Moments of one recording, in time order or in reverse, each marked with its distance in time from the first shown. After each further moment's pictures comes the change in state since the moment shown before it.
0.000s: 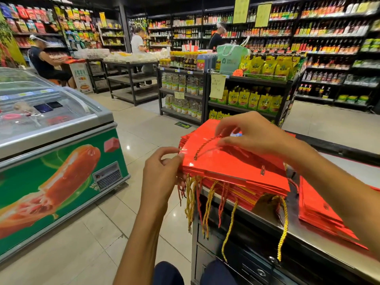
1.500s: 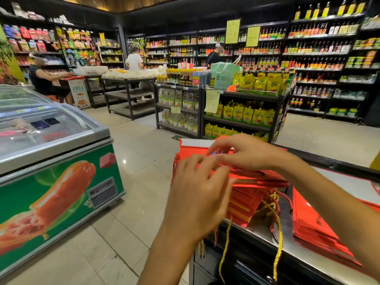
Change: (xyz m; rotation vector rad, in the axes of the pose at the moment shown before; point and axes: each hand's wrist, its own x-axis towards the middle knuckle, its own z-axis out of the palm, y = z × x) left_hand -0.040 0.033 0.044 0.910 -0.078 1.055; right_hand -0.003 -0.004 -0.009 0.077 -0.148 0.050
